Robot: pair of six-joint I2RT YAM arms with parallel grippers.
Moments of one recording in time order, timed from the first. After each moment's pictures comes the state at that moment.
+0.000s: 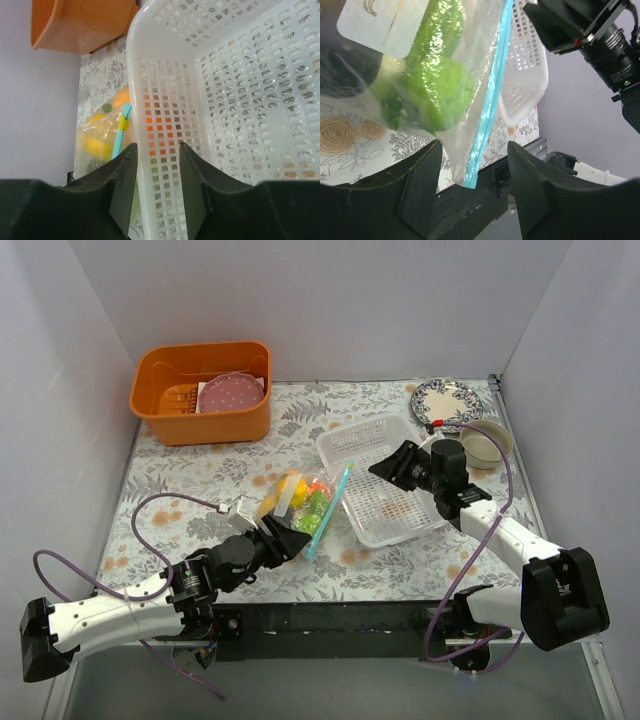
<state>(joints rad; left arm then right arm) -1.15 0.59 0.33 -0.10 -0.43 -1.24 0.35 1.23 0.65 0.19 -0.35 0.85</state>
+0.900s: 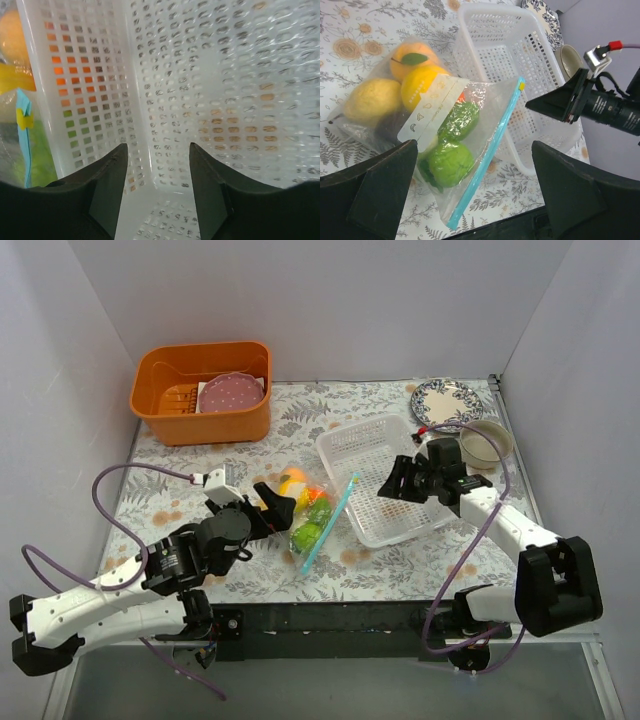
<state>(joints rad) -1.15 0.69 0.76 -0.51 -0.74 -0.97 0.29 1.28 0.77 -0.25 -0.36 0.45</state>
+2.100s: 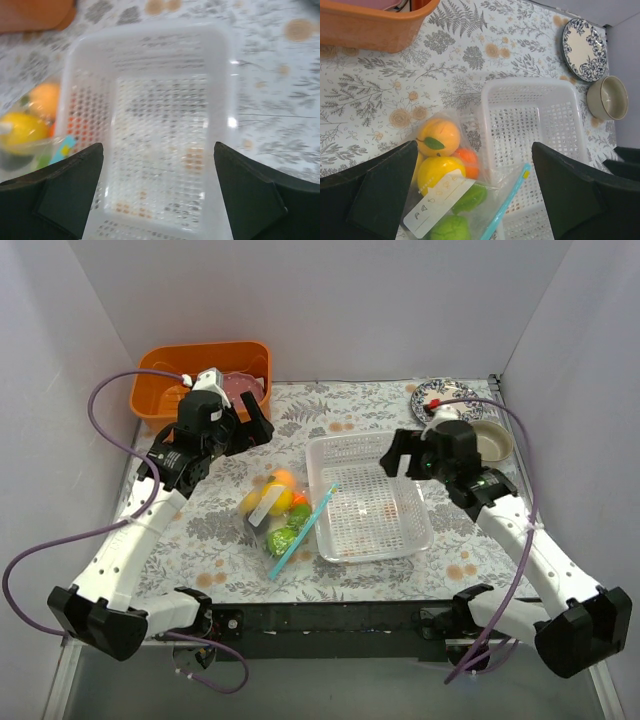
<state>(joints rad) -0.39 1.18 1.32 -0.63 -0.10 -0.57 0.49 1.10 0.97 -0.40 -0.05 0.39</state>
